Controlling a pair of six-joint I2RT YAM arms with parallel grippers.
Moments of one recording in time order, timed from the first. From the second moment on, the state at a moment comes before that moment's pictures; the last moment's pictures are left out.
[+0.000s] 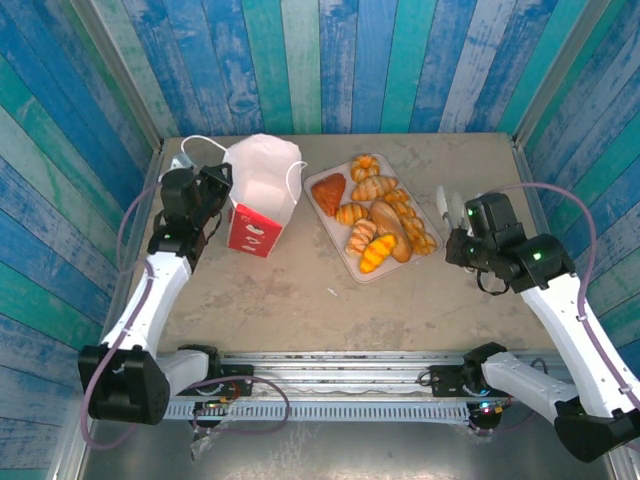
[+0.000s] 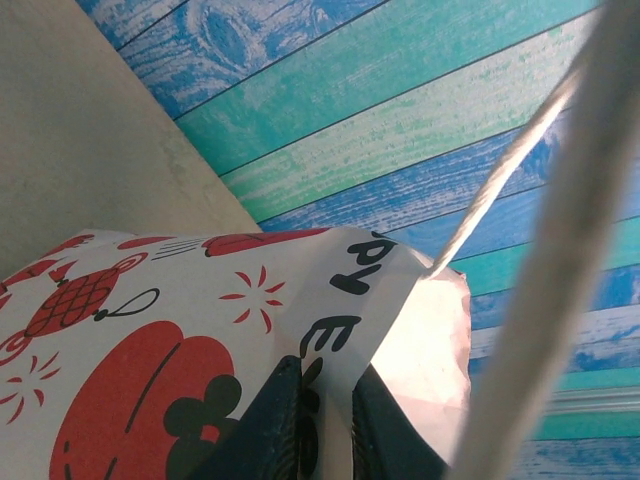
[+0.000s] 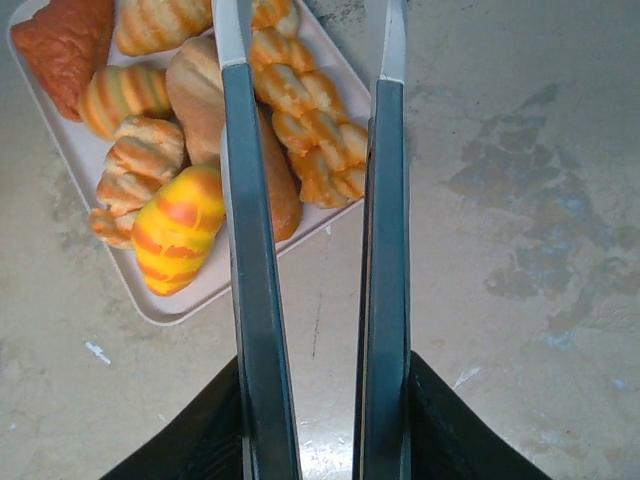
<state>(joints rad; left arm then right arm) -0.08 1.14 0.86 0.05 0.14 -1.11 0.38 0.96 1.15 -1.16 0.16 0.53</state>
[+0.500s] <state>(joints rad) -0.07 1.23 0.81 0.17 0.11 -1.29 0.24 1.01 1.07 -1.06 0.10 0.46</state>
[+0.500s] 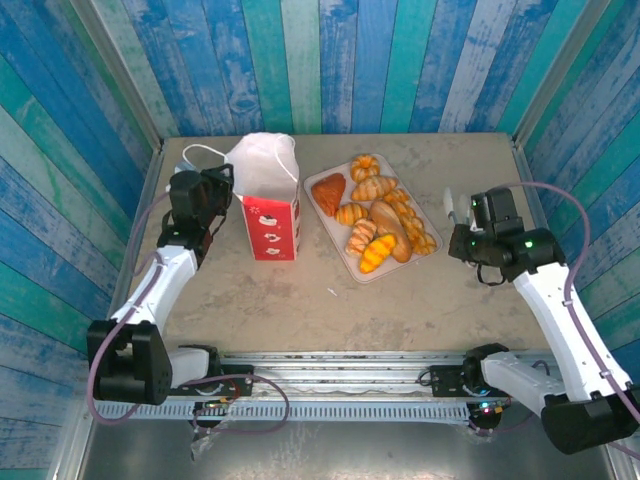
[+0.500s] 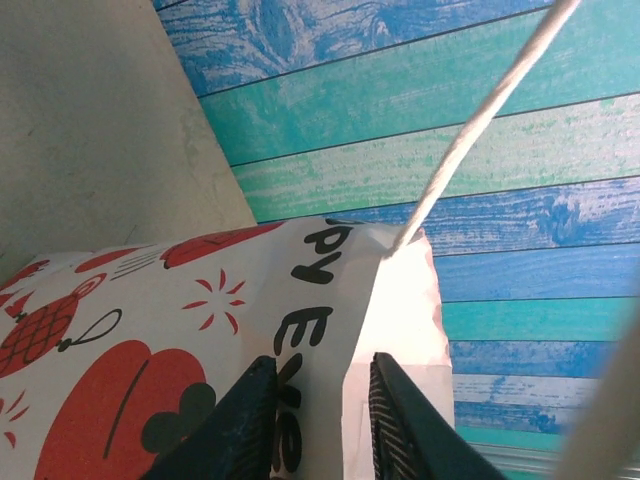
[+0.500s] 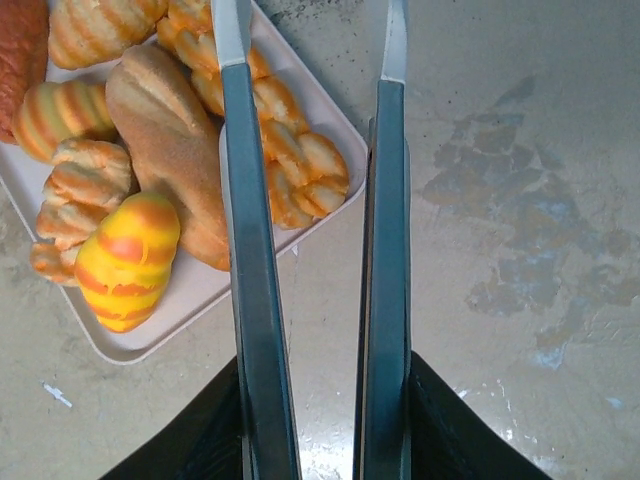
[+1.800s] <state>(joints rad) -0.06 0.86 0.89 -0.18 -0.01 -0.90 0.02 1.35 0.92 -0.75 0.15 0.32</state>
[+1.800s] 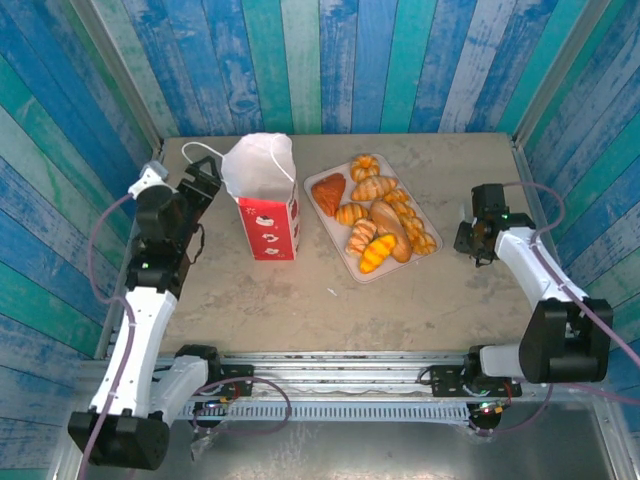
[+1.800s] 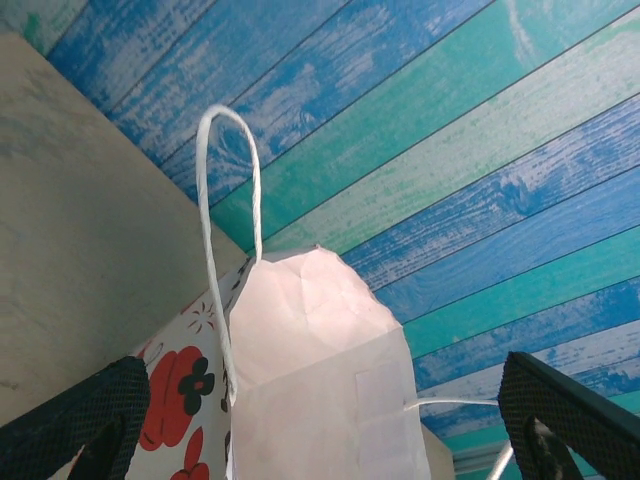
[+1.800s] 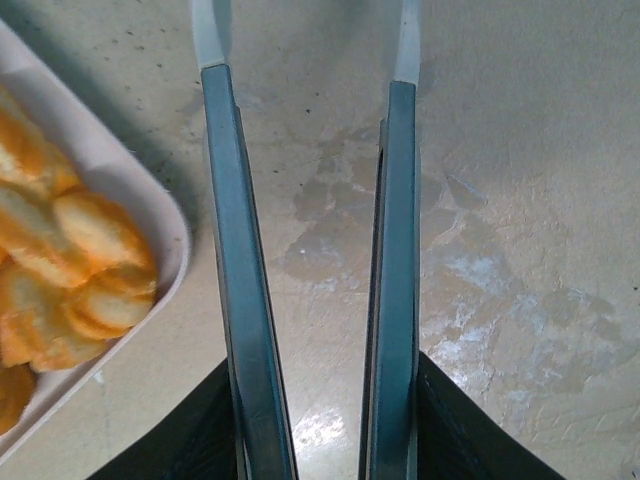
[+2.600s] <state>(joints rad) -0.06 0.64 0.82 -0.33 -0.26 -0.70 -0.04 1.58 0.86 -0.68 0.10 0.31</state>
